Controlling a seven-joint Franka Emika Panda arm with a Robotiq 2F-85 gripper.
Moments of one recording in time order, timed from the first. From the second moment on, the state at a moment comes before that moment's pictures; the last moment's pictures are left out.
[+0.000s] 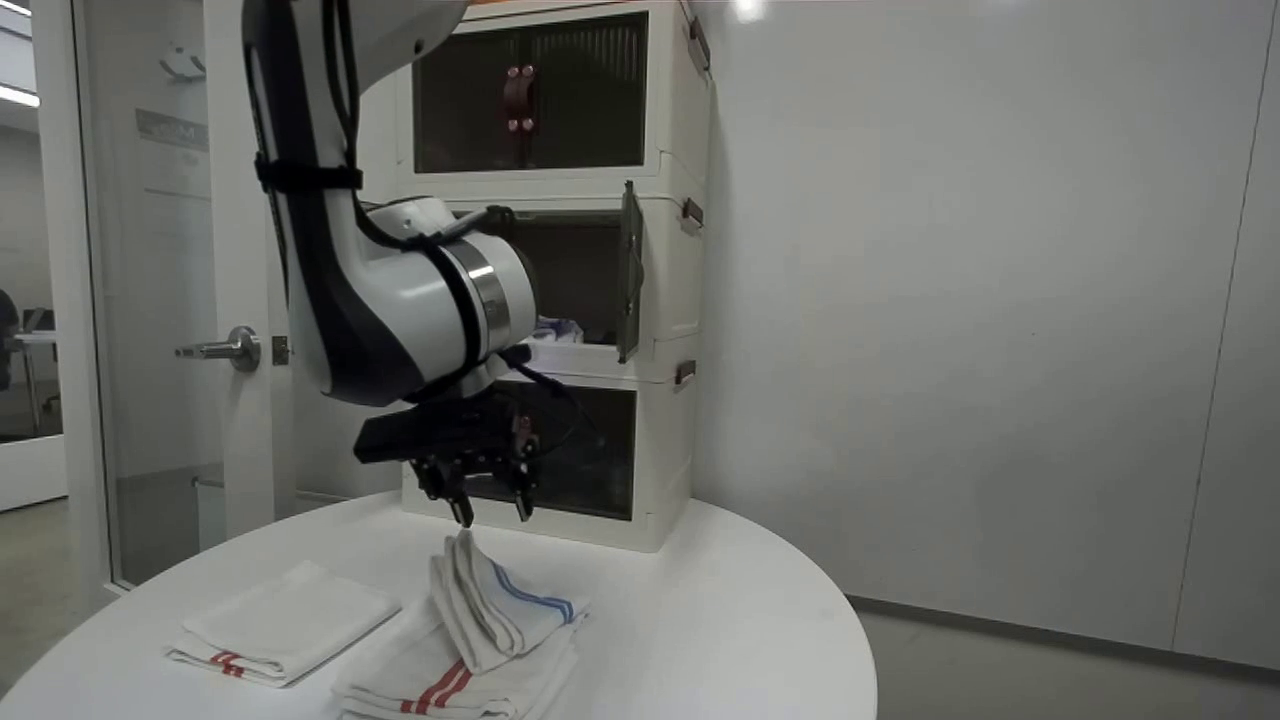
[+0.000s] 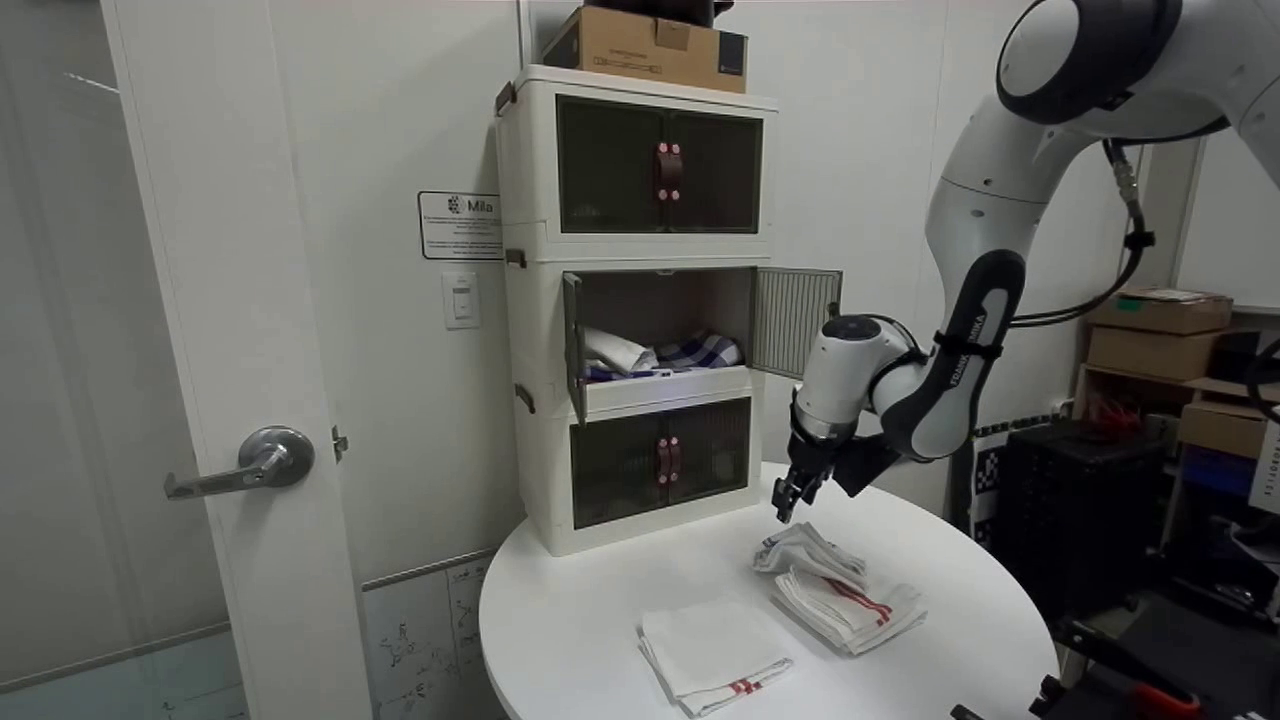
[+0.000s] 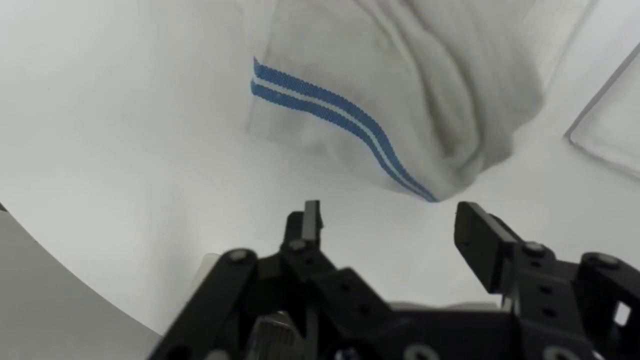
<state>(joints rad) -0.46 0.65 0.12 -2.11 -1.37 3.08 0.82</state>
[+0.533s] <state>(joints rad) -0.51 0.60 0.18 -2.10 -1.32 3.16 0.80</state>
